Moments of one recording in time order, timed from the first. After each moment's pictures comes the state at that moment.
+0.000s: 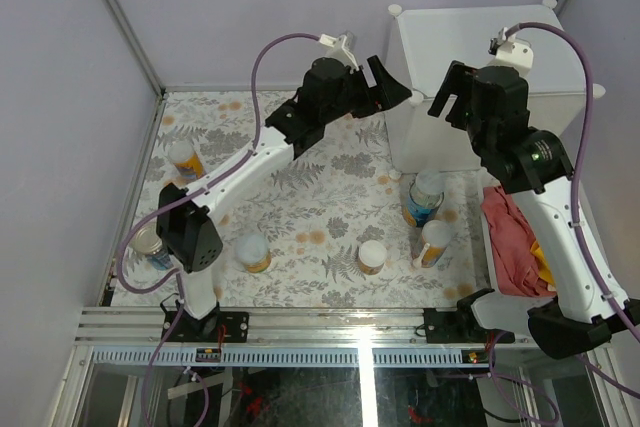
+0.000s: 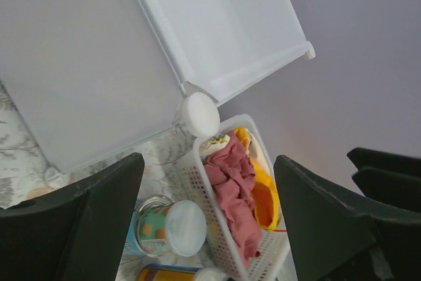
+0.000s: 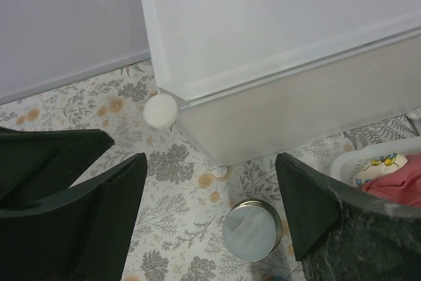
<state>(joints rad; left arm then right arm) -0.69 1.83 1.80 -0.11 0.14 -0.82 0.42 1.23 1.66 -0.80 0.50 0.41</state>
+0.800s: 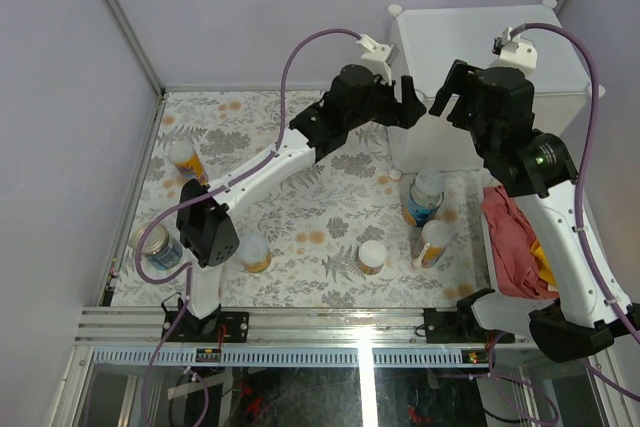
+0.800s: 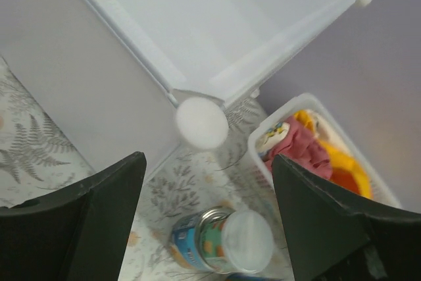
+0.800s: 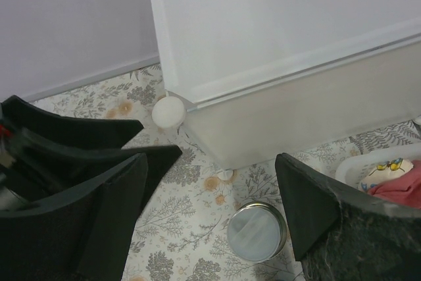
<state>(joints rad) -0.75 1.97 1.96 -0.16 0.10 -0.50 0.42 1.21 1.66 -0.79 0.48 0.41</state>
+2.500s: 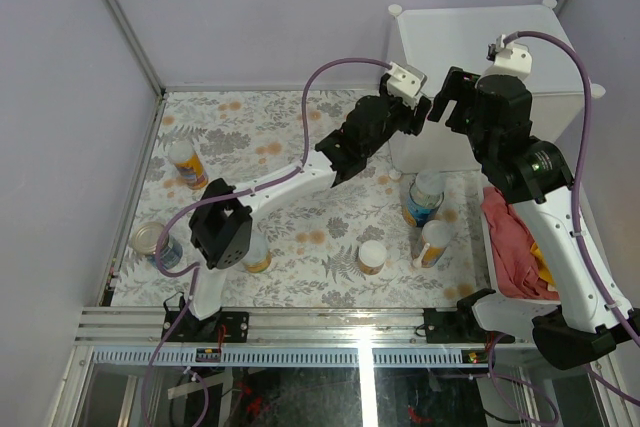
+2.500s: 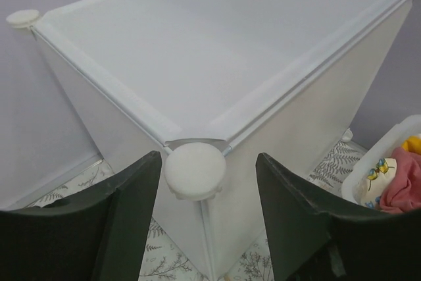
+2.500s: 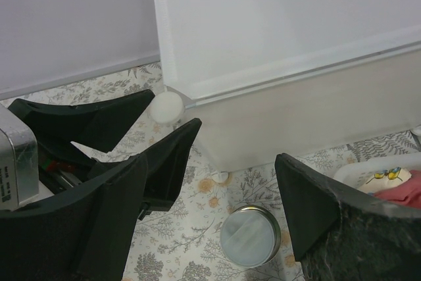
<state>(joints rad) -0.86 2.01 1.77 0.32 -0.17 0.03 0.42 1.17 1.57 -0.71 0.46 0.36</state>
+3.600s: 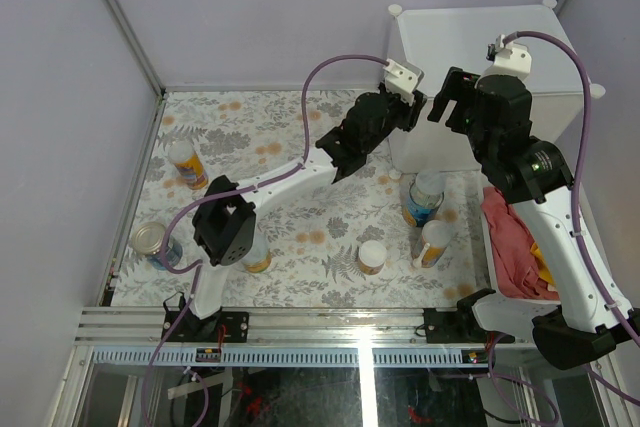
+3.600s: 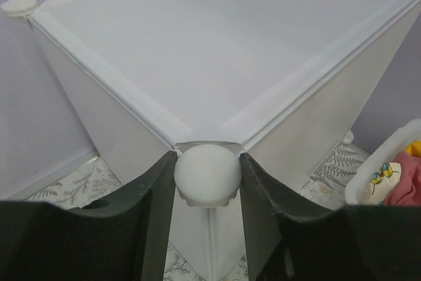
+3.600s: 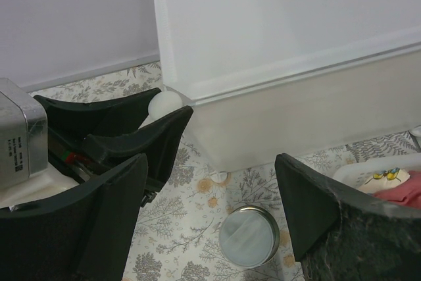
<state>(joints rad) -0.84 2.04 1.79 0.32 -0.17 0.00 0.42 1.17 1.57 -0.71 0.46 0.35</state>
